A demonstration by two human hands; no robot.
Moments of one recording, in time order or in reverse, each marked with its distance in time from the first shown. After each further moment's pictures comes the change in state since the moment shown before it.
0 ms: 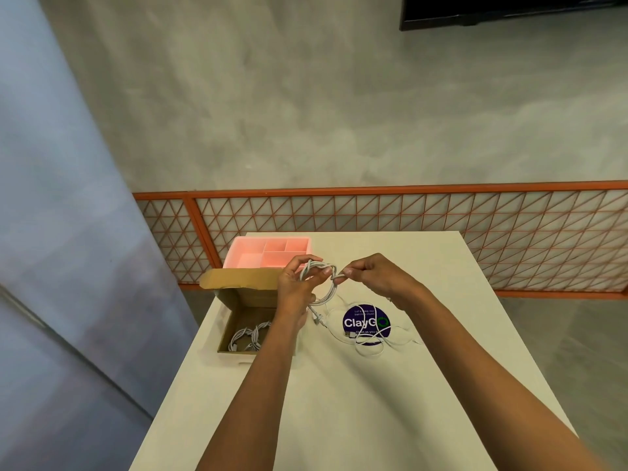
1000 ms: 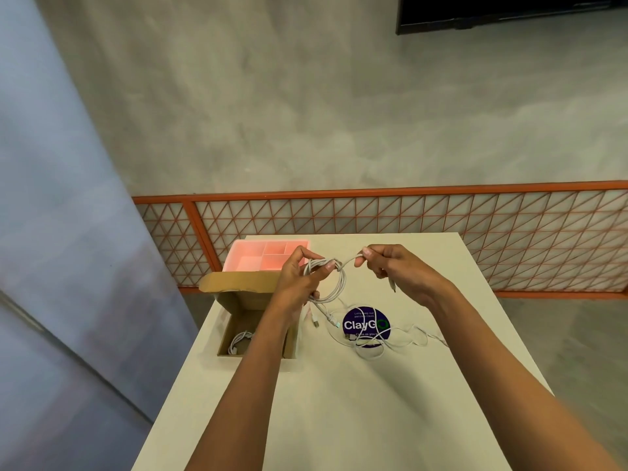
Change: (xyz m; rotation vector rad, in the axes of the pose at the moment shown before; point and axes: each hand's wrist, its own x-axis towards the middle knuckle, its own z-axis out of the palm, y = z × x) left_hand -0.005 0.029 -0.001 0.144 -0.208 -0.024; right_hand -0.008 0.009 -0.030 0.182 0.025 -0.179
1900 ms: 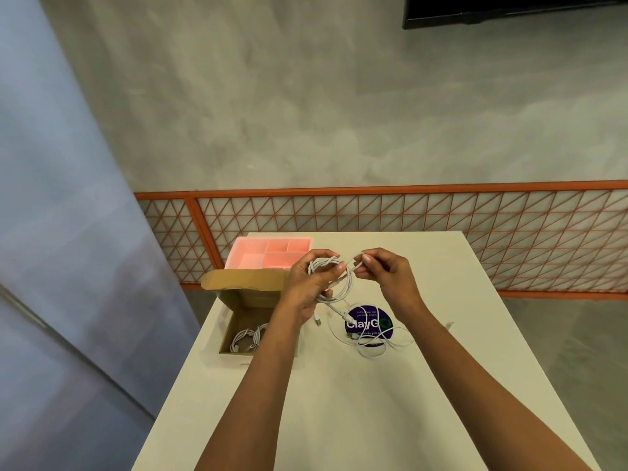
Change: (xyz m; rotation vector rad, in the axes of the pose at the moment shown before) left_hand 0.005 -0.005 0.014 -0.150 0.052 -0.085; right_hand 0.022 0.048 0.034 0.263 0.353 -0.174
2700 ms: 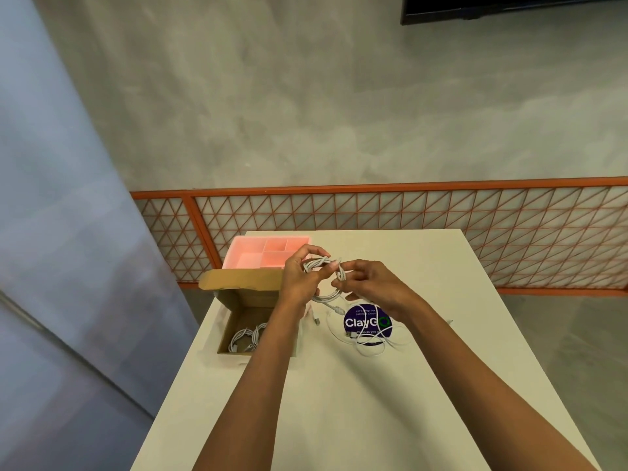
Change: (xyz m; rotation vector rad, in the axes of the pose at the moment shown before) left_hand 0.010 -0.004 -0.006 0.277 0.105 0.184; right_hand -0.006 -0.023 0.010 -0.160 -0.355 0.371
